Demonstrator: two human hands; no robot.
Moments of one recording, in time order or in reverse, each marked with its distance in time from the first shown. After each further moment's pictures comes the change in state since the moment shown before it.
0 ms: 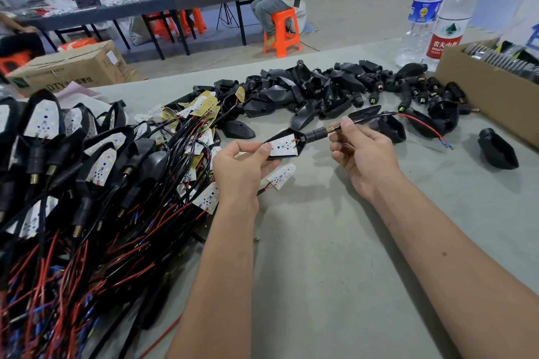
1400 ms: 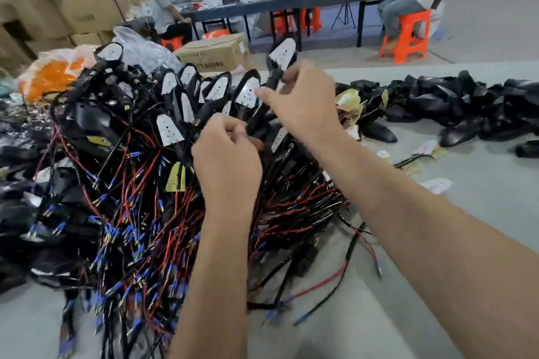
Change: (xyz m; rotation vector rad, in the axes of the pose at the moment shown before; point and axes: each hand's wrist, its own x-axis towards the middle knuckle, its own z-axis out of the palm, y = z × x) left_hand -0.058 0.137 -0.175 0.774 0.596 0.456; right_hand -0.092 0.042 0.303 -0.858 -0.414 -0.551
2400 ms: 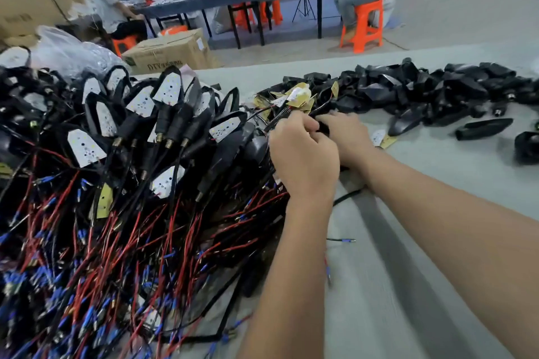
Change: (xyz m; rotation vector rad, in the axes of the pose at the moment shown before) left_hand -0.054 0.042 0.151 -0.018 -0.170 0.136; right_hand 0.017 0.182 -0.074 -0.733 -0.329 0.123
